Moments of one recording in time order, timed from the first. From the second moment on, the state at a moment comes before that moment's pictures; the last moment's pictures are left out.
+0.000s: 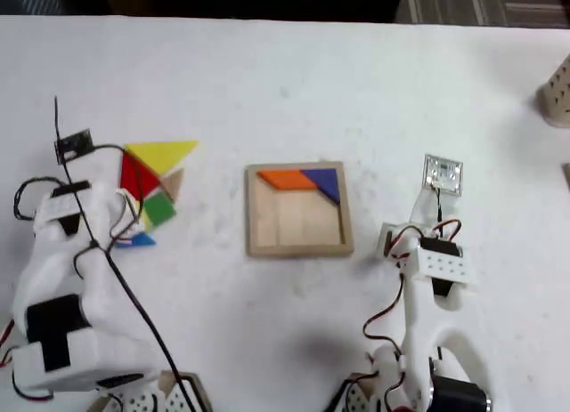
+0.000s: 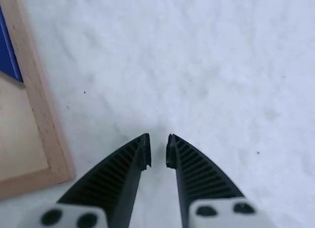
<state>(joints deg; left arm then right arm) -24.5 1.4 38.8 53.0 13.8 8.0 -27.0 65.5 35.2 0.7</state>
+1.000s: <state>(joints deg) -13.8 12.1 23.9 57.3 10.7 8.0 -27.0 65.5 35.2 0.7</state>
